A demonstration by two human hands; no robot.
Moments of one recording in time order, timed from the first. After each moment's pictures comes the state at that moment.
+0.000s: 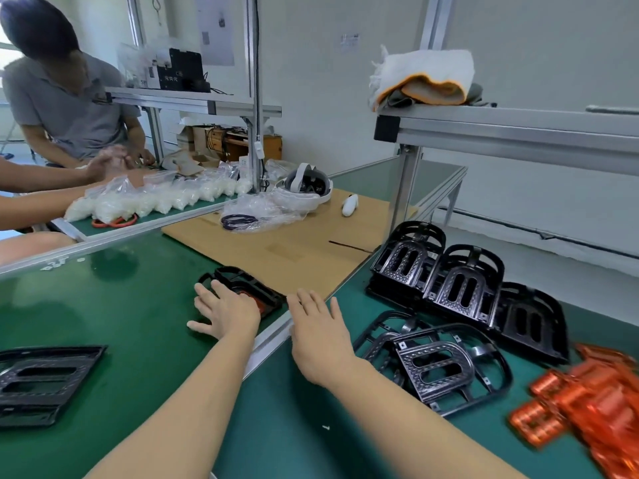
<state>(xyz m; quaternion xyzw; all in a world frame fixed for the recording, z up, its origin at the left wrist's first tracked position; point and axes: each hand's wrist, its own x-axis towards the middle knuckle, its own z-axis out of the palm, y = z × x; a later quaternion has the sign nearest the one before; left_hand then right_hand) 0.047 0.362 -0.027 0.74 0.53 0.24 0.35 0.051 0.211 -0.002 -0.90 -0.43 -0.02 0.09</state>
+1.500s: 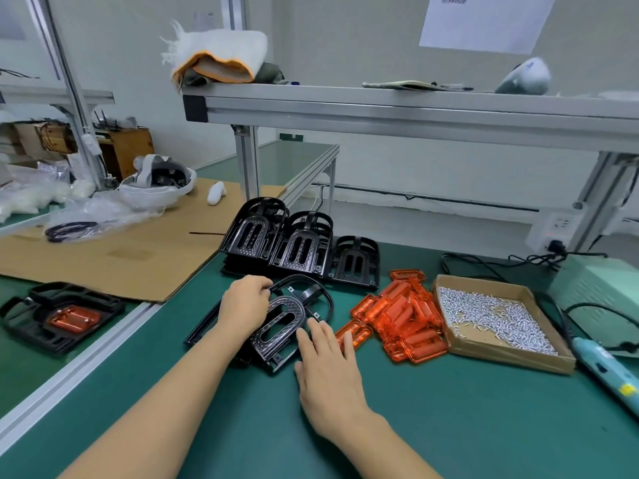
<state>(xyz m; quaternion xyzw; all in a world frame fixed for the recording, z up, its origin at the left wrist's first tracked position) 0.085 0.140 0.005 0.95 0.10 0.13 0.28 0.012 -0.016 -0.032 -0.97 -0.21 -0.03 0.13</state>
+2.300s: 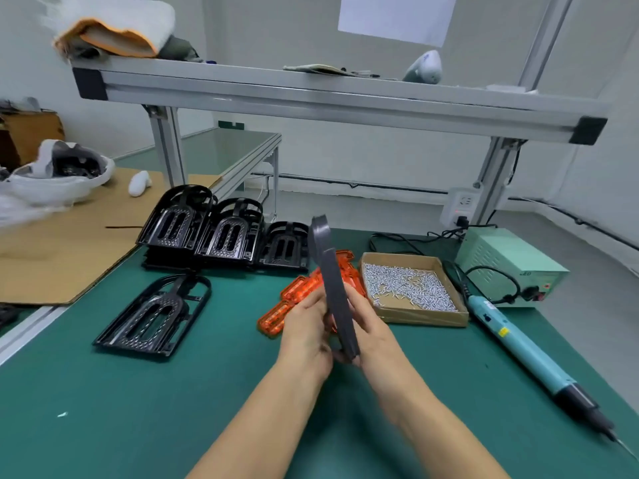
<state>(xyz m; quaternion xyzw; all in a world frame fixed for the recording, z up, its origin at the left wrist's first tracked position) 0.018 -0.052 0.015 0.46 0.13 -0.11 0.87 -0.024 -0.140 0.007 -0.70 -0.06 0.01 0.71</state>
